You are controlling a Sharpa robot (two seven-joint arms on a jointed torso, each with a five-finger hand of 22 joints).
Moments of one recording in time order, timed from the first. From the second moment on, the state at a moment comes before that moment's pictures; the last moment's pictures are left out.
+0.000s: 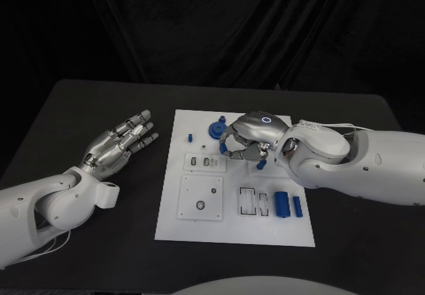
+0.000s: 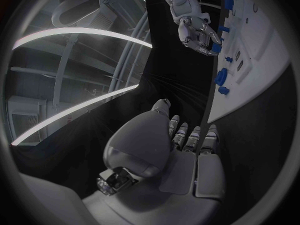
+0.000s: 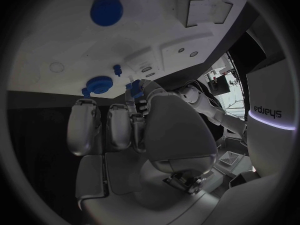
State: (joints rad) left arm 1.22 -0.98 -0.21 1.52 -0.04 0.11 0.68; left_hand 1.54 0.27 -0.15 0.22 0.54 0.30 0.02 0.03 0.04 0.09 0.07 0.06 0.02 0.03 0.16 0.01 0.01 0.16 0.04 0.26 0.02 0.01; right arm 1.41 -0.92 -0.25 1.80 -1.69 -0.39 -0.21; right_hand 1.36 -0.05 0.19 0.17 0.46 0.93 0.05 0.20 0.47 1.47 -0.04 1.57 1.31 1.47 -0.09 1.35 1.31 0.07 1.46 0.02 1.31 1.31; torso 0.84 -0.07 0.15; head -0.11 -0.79
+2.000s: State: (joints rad) left arm 1.22 -0.98 -0.21 1.51 -0.04 0.12 0.68; left_hand 1.54 0.27 -0.15 0.21 0.54 0.30 0.02 0.03 0.04 0.09 0.07 0.06 0.02 0.03 0.16 0.01 0.01 0.16 0.04 0.26 0.02 0.01; right arm 1.35 -0.86 -0.24 1.76 -1.77 -0.30 -0.24; right_hand 1.32 -0.07 0.20 0.14 0.30 0.84 0.08 0.13 0.47 1.47 -0.02 1.57 1.31 1.47 -0.09 1.35 1.31 0.07 1.46 0.02 1.30 1.31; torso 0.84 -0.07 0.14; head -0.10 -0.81
